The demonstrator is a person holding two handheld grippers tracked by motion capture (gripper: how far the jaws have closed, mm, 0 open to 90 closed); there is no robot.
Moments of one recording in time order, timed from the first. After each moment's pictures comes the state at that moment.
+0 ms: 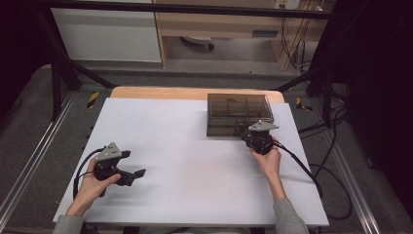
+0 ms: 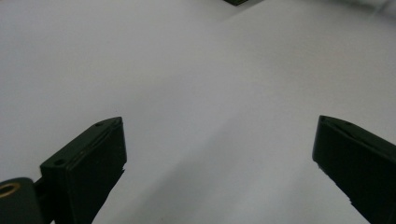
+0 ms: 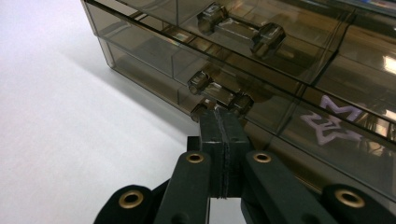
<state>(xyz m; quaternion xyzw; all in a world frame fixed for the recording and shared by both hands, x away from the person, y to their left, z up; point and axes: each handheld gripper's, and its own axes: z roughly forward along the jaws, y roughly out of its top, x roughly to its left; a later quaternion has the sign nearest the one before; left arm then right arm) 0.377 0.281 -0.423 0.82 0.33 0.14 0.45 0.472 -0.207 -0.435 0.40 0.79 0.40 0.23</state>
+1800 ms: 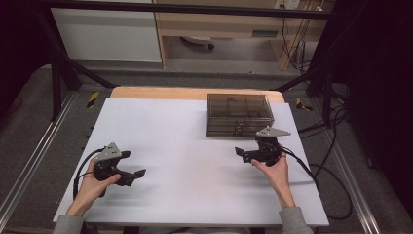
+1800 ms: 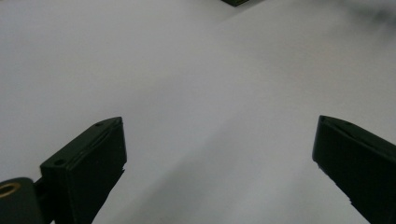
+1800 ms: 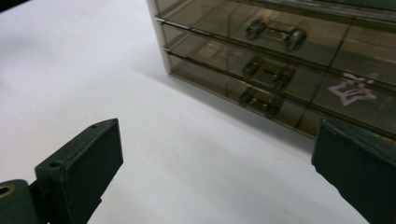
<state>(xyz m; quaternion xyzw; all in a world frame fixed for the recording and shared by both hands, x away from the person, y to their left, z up) 0.376 0.281 -0.423 0.82 0.33 0.14 0.45 0.428 -0.214 -0.411 0.42 0.77 0.44 0.18</state>
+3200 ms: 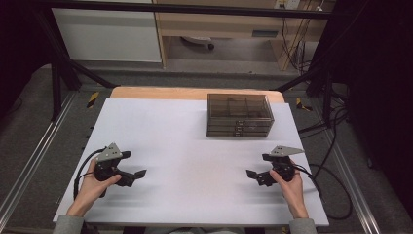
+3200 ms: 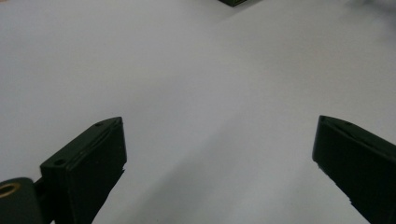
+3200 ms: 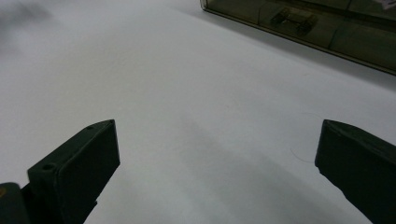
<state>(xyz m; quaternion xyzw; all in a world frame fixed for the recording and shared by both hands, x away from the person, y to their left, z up) 0.375 0.280 -0.423 0.82 0.33 0.14 0.45 0.384 -0.254 -0.436 0.38 0.80 0.45 0.11</state>
